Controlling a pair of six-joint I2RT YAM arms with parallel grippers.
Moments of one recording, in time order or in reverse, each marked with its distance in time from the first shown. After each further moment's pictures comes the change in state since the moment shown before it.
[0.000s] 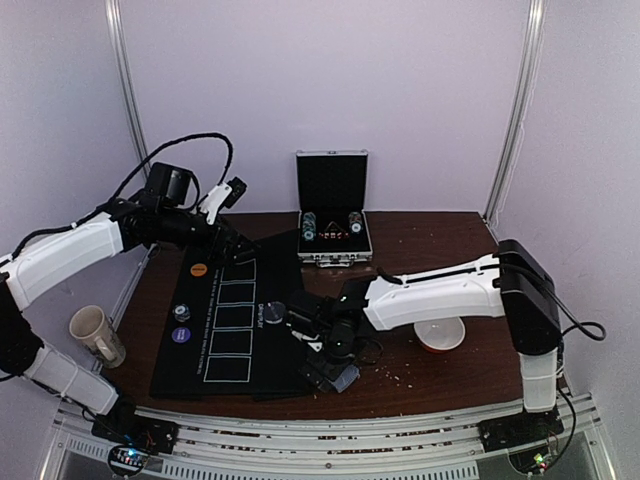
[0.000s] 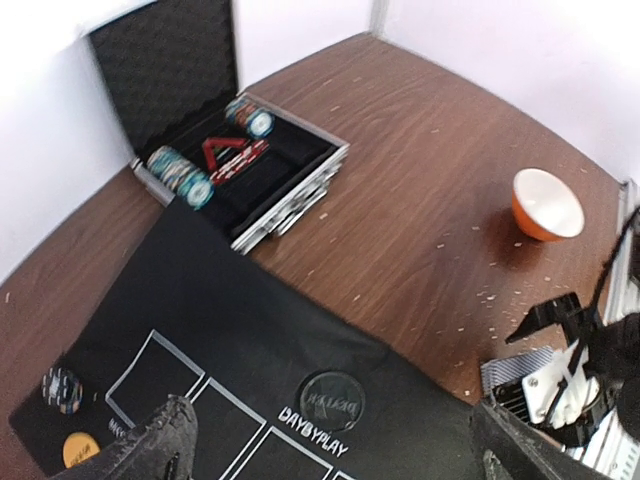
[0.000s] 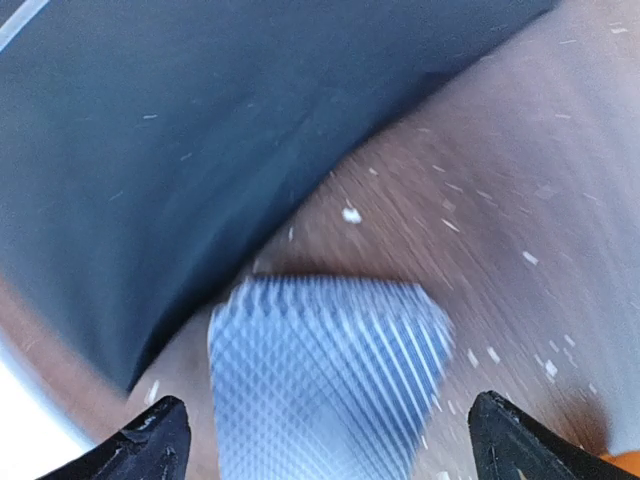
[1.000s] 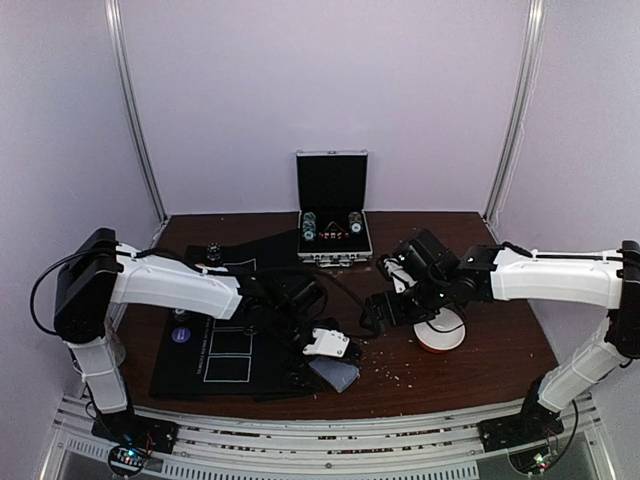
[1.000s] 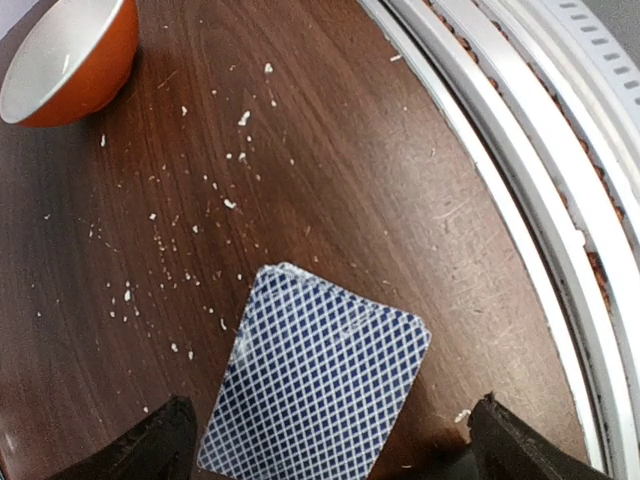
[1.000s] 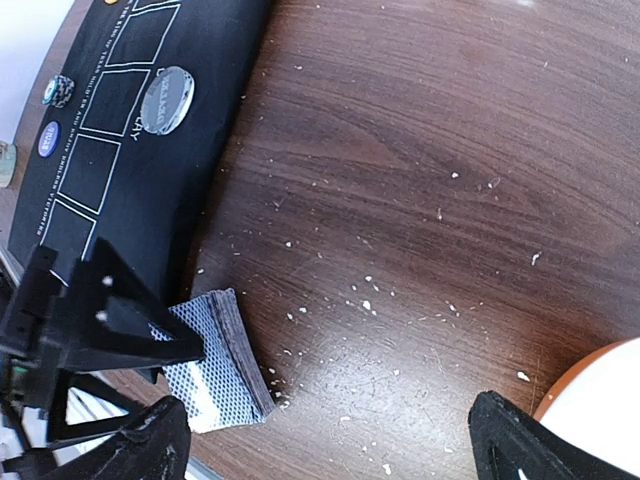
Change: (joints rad) left arm -0.579 0.460 -0.009 0.053 0.001 0.675; right arm -0.332 -0.595 -0.522 0.322 -0.188 0.270
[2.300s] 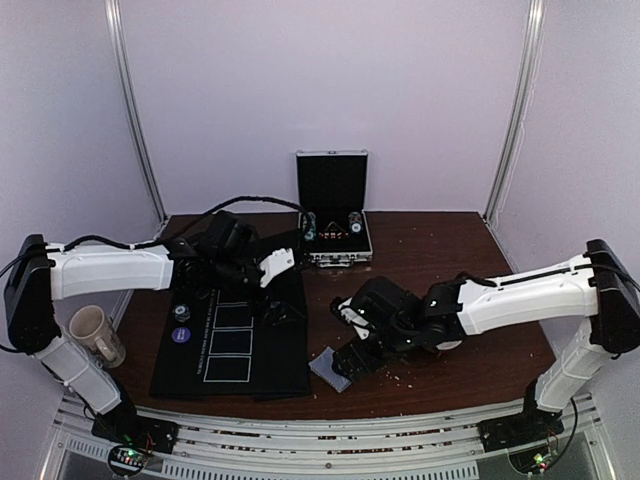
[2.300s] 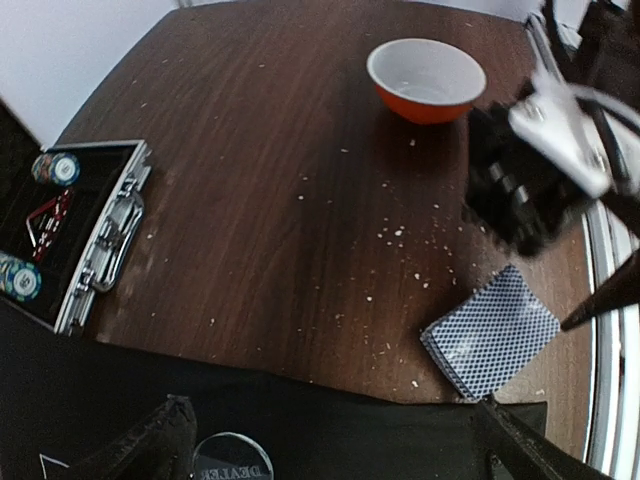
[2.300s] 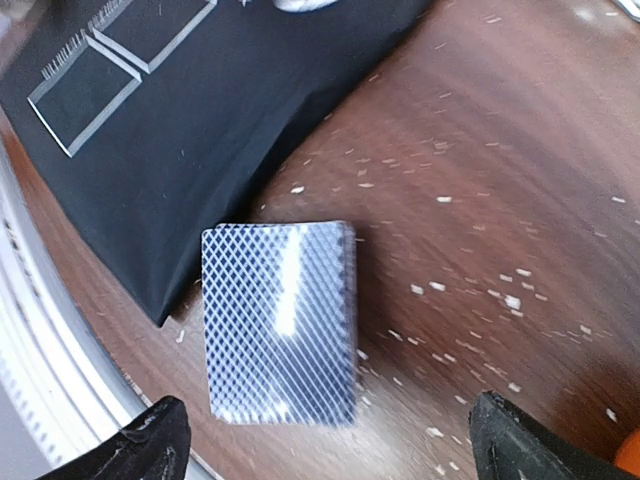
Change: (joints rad) left arm 0.288 -0.288 -0.143 0.164 0.035 -0.375; right arm 0.256 0.121 -0.018 0.109 0.101 -0.152
